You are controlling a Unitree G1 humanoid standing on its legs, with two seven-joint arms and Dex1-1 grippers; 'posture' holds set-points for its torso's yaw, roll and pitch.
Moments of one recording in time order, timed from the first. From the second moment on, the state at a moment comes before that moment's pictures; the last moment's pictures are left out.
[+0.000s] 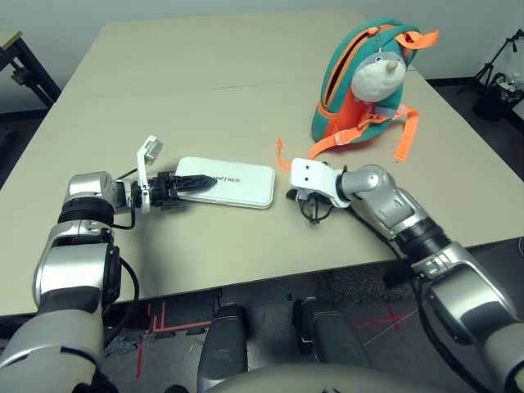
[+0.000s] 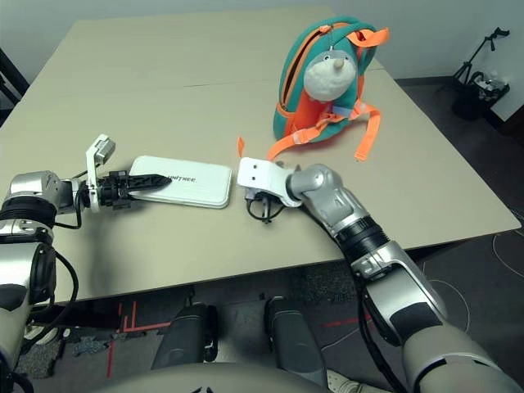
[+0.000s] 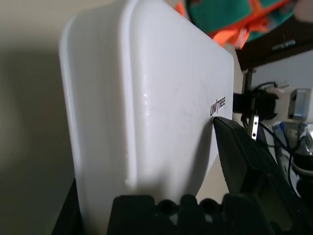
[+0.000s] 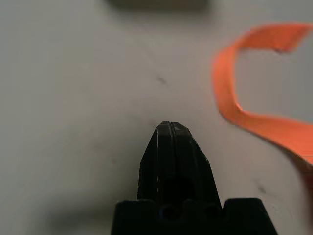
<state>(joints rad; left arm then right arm) -0.89 0.65 0.22 1.04 -0.37 0.92 -1.22 -0.68 -0.48 0.32 0.40 -0.16 0.19 0.93</state>
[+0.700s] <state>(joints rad) -0.88 0.58 0.29 0.78 -0.43 0.74 -1.12 -0.68 -0.63 -0.17 0.39 0.14 0.45 0.71</state>
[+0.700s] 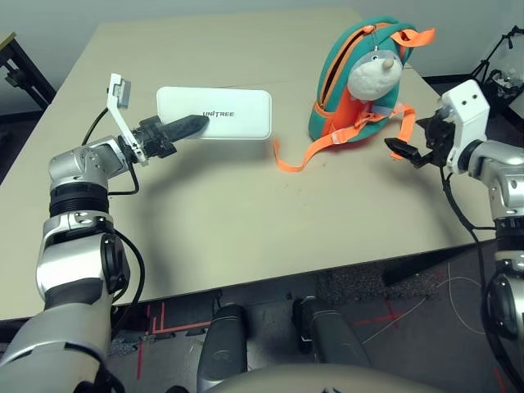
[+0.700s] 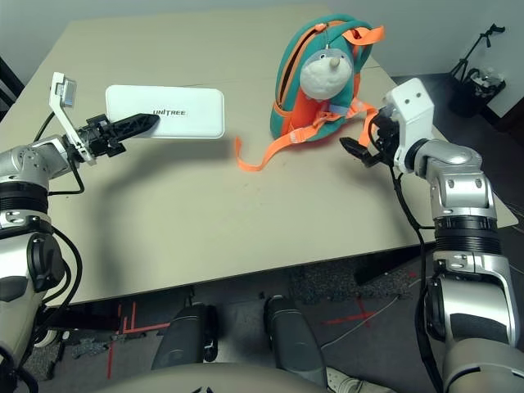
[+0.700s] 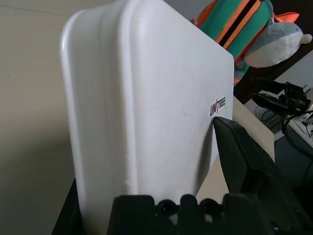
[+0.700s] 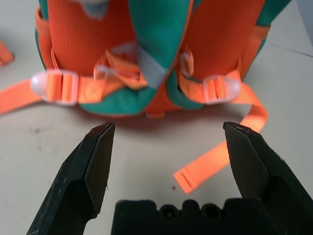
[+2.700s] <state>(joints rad) -0.86 0.53 0.34 0.73 -0.52 0.62 -0.97 -0.71 -0.53 -0.17 0.13 0.43 0.65 0.82</state>
